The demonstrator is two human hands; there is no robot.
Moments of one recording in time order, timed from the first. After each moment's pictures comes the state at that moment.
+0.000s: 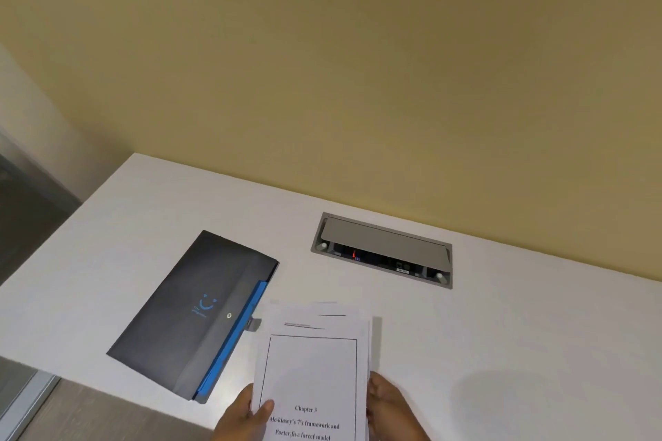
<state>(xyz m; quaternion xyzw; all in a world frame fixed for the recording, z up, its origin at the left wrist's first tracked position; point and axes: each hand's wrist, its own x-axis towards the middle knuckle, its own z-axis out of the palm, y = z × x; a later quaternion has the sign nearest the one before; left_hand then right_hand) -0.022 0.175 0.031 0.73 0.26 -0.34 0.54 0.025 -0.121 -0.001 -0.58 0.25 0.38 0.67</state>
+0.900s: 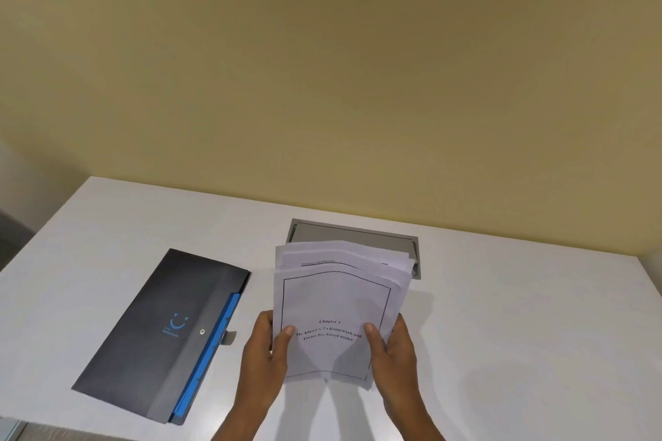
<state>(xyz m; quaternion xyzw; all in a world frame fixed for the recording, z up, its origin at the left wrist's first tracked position) 0.059 0.093 0.101 0.78 0.16 -0.05 0.60 0.060 -0.124 0.112 -0.73 0.21 0.03 0.66</state>
